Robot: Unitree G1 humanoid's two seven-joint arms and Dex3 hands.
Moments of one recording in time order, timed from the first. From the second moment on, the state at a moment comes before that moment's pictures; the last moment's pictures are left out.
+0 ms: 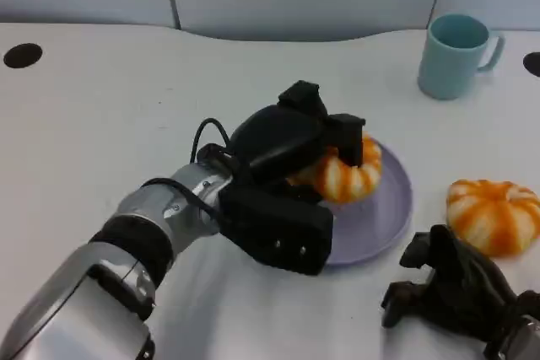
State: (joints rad) left arm -0.94 0.03 -0.57 1.18 0.68 -0.65 0.20; right arm -0.21 -0.03 -0.14 0.53 0.46 0.30 0.76
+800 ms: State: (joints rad) left arm -0.94 0.11 -0.54 1.02 0.58 -0.48 -0.24; right arm -0.21 -0.02 -0.14 0.53 0.46 0.29 0.75
